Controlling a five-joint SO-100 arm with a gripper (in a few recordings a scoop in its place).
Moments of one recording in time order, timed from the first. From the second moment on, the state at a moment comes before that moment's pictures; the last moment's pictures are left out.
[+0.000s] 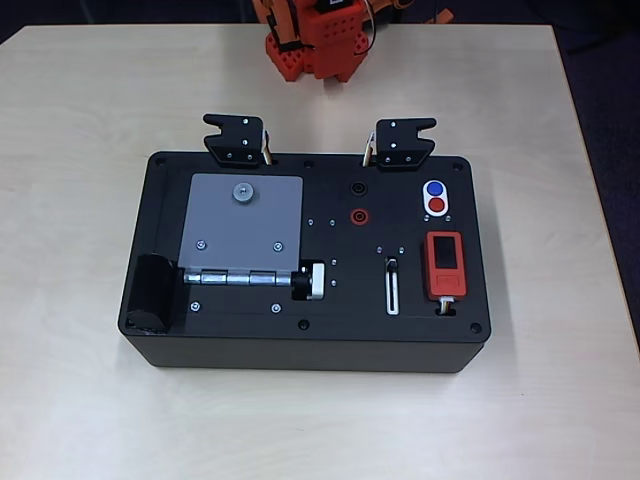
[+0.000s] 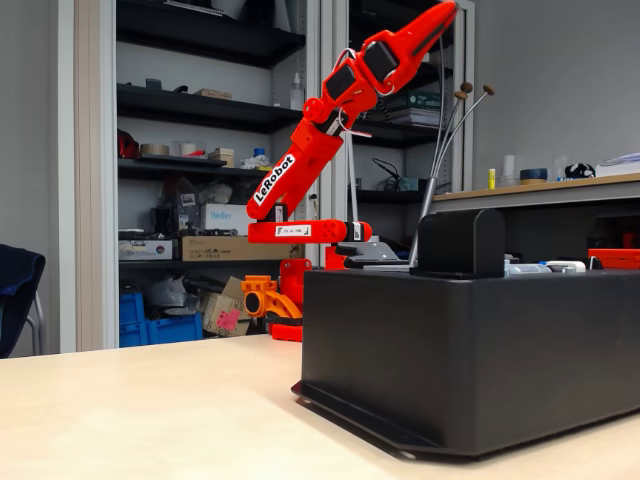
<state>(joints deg) -25.5 178.2 133.2 21.3 101.0</state>
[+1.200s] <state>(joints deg) -40.3 143.5 116.5 60.4 115.0</state>
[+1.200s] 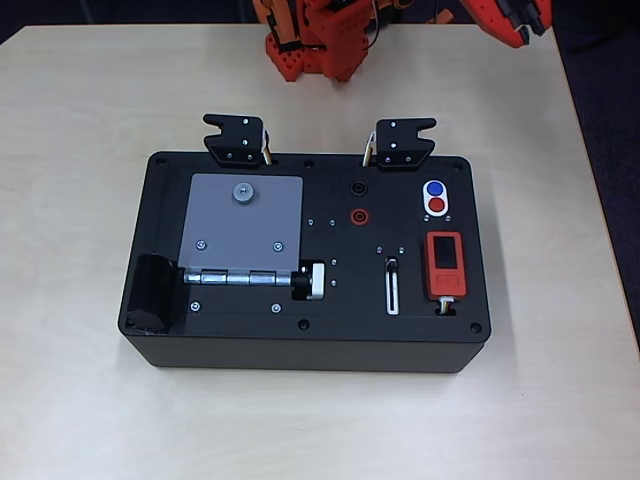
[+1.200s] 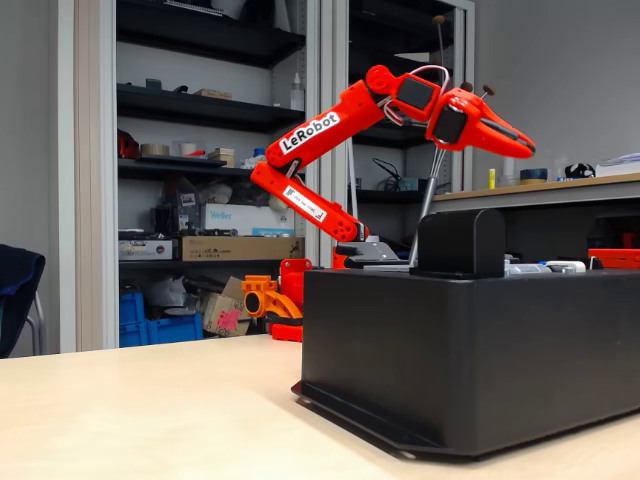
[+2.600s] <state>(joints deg) -27.4 96.2 80.9 83.3 100.4</state>
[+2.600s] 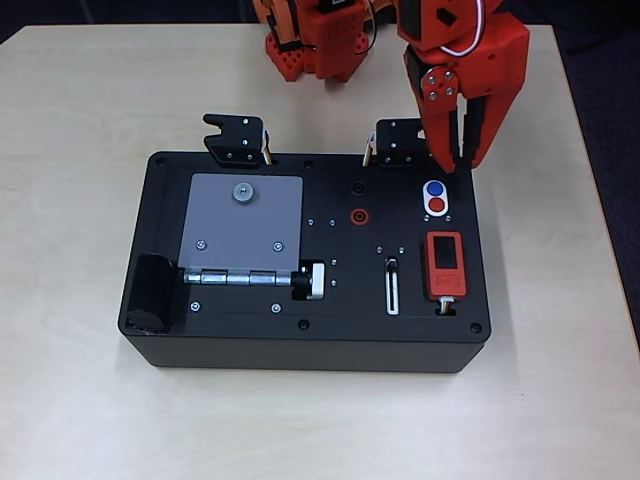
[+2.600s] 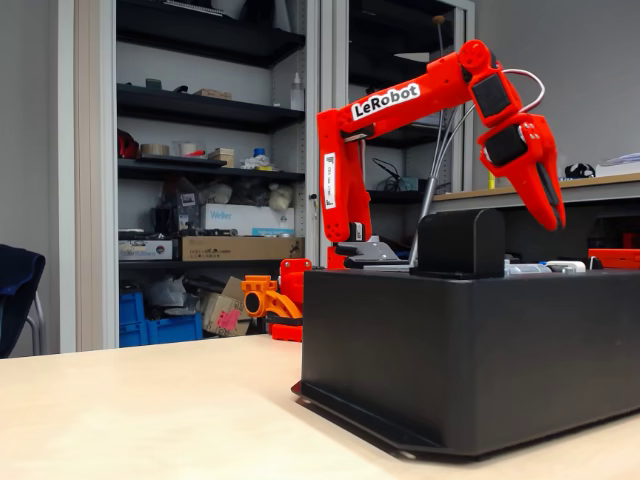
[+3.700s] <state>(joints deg) -24.0 91.8 85.2 78.5 97.7</state>
